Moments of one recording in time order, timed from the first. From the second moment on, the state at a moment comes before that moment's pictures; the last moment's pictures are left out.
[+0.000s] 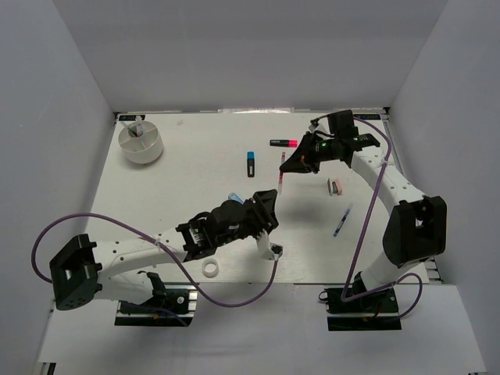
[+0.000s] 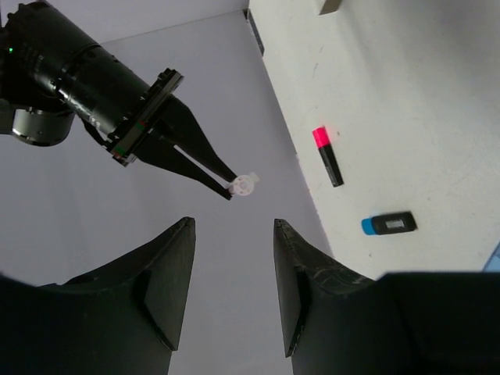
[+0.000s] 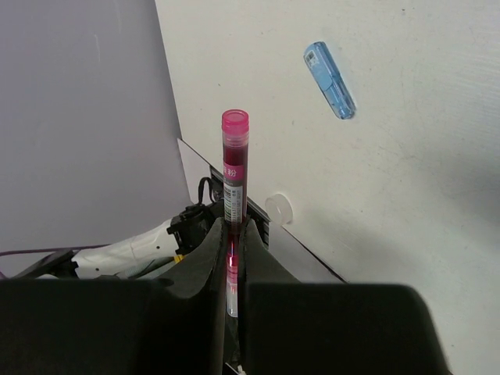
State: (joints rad) left arm -1.13 1.21 0.74 0.18 -0.10 1.64; right arm 0.29 1.61 1.35 -0.61 -0.79 0.72
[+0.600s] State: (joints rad) left arm -1.14 1.24 0.74 0.19 -0.11 1.68; right arm 0.36 1.56 1.33 -0.59 -0.80 0.73
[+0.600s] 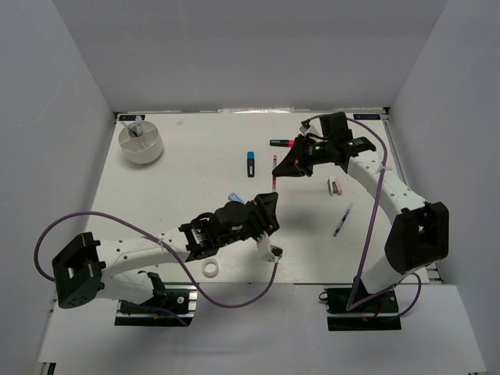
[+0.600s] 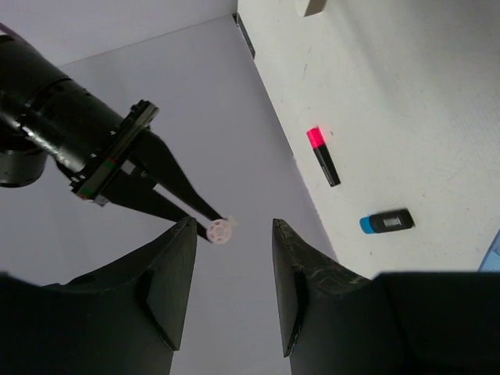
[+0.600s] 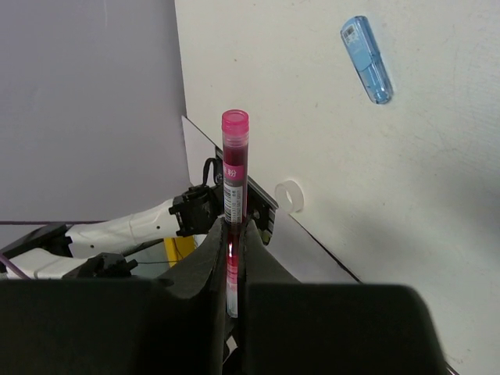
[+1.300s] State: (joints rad) left arm -1.15 1.27 0.75 0.21 -0.15 1.69; right arm 0.41 1.53 1.29 -0.55 -0.80 0.73
